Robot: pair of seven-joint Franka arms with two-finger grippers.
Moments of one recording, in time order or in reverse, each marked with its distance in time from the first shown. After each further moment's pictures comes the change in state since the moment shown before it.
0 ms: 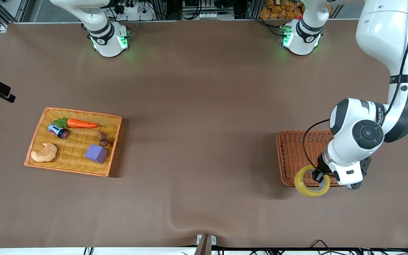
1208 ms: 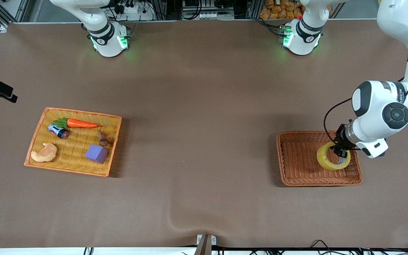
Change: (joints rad) left arm 0.185 -0.205 -0.007 -0.449 -0.077 0.187 -0.203; right arm 0.002 0.007 0.004 -0.002 -0.008 -0.008 0.000
